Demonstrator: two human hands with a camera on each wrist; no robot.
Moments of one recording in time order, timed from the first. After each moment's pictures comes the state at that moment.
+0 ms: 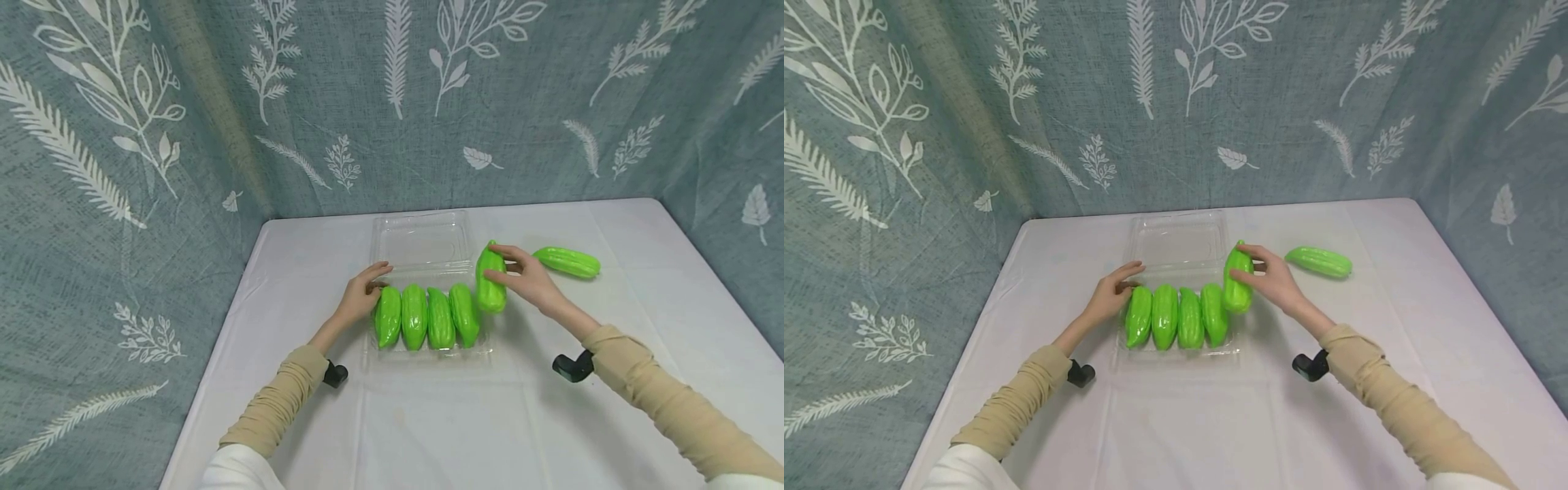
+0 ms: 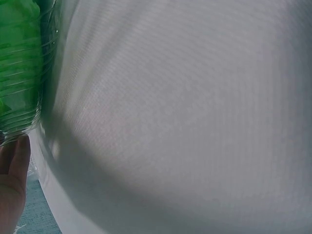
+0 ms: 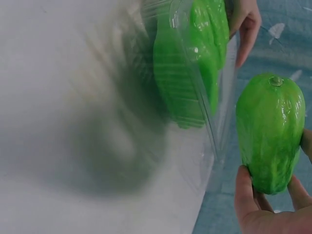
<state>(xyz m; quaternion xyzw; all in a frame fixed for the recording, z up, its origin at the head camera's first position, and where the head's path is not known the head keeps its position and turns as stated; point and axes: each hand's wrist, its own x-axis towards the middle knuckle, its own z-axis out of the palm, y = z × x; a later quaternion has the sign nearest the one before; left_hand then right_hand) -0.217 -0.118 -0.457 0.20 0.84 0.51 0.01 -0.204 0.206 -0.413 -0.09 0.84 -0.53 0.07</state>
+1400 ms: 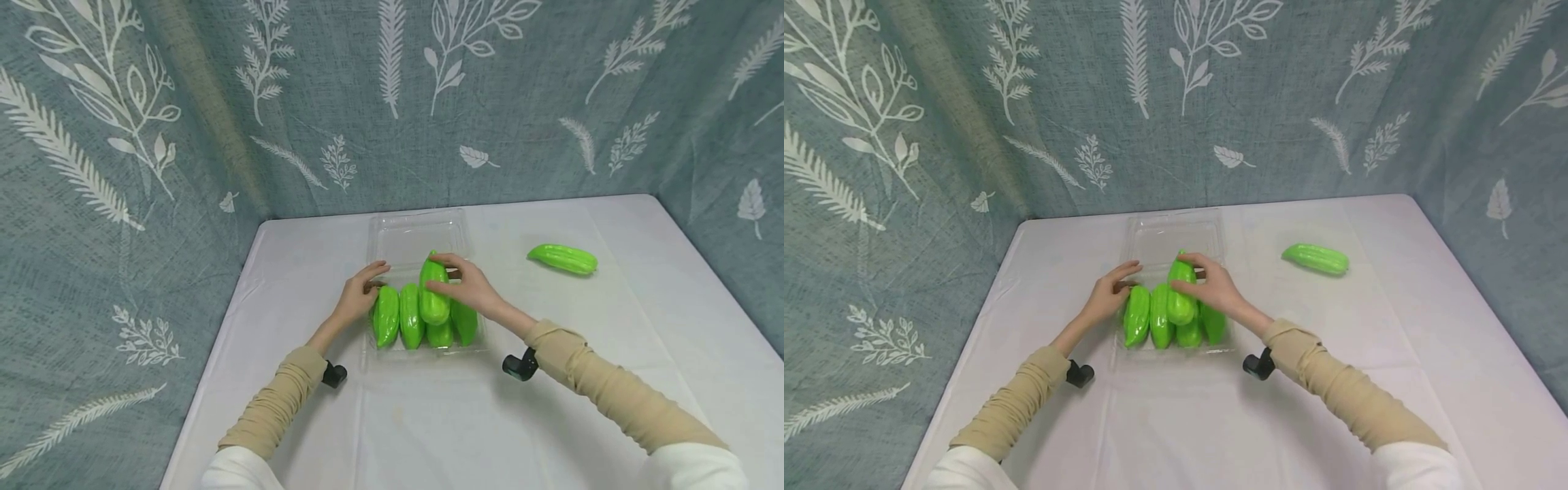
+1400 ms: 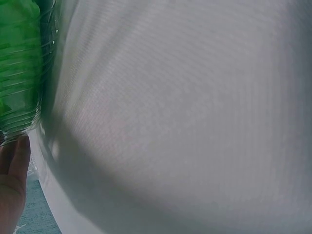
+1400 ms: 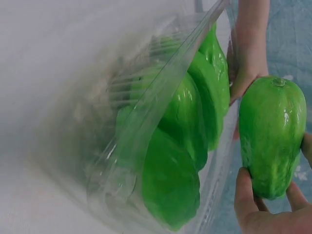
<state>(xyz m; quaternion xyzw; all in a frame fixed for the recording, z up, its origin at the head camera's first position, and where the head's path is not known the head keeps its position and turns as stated) -0.209 -0.114 -0.441 0.20 0.84 0.51 0.02 -0.198 0.126 -0.412 -0.17 0.83 -0.53 0.07</state>
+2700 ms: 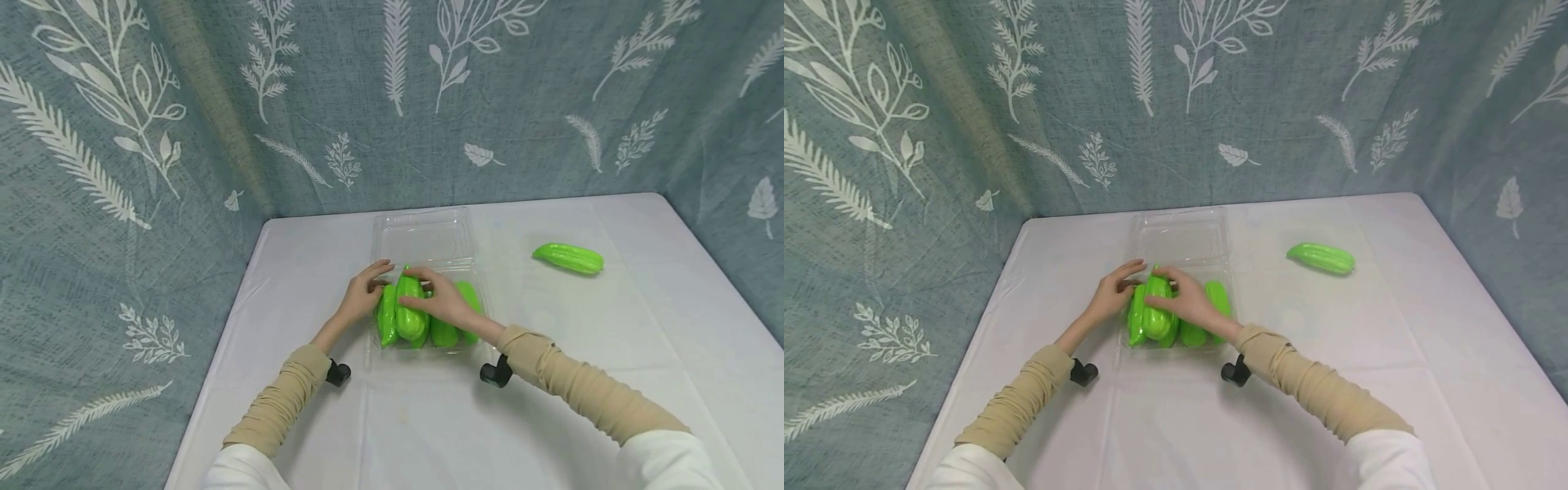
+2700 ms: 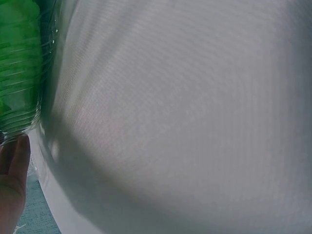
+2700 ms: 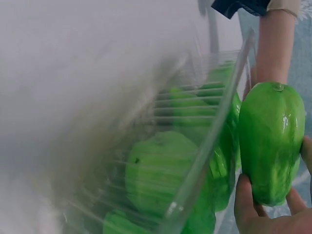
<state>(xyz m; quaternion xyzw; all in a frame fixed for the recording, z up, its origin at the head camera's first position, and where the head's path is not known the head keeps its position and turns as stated) -0.230 -0.123 -0.478 0.20 0.85 0.48 0.01 -0.194 0.076 -0.430 -0.19 0.84 -0.50 0.09</state>
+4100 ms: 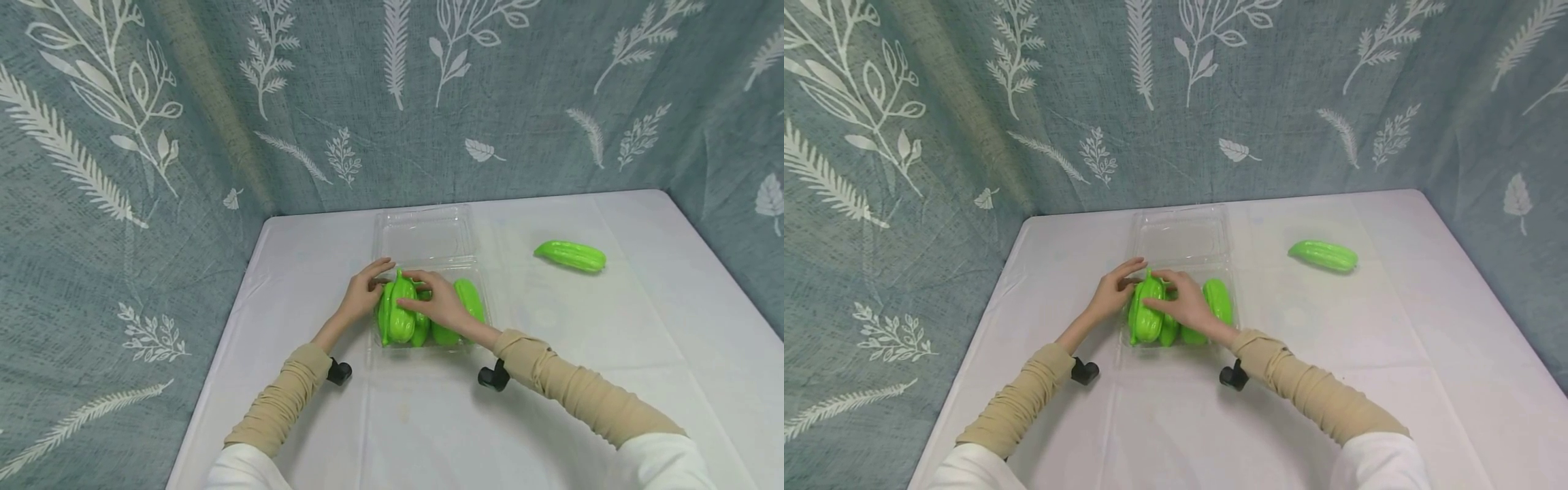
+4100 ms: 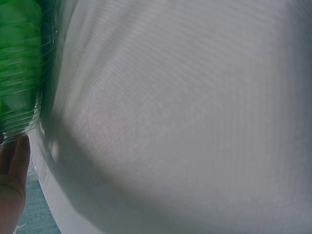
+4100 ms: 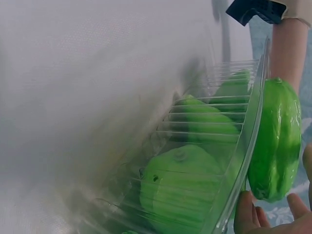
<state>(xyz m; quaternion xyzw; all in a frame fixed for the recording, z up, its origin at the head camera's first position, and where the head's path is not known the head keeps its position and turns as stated) -0.226 -0.122 -0.486 0.21 0.84 0.50 -0.01 -0.184 0.073 -0.448 -0.21 0.84 -0.50 0.03</state>
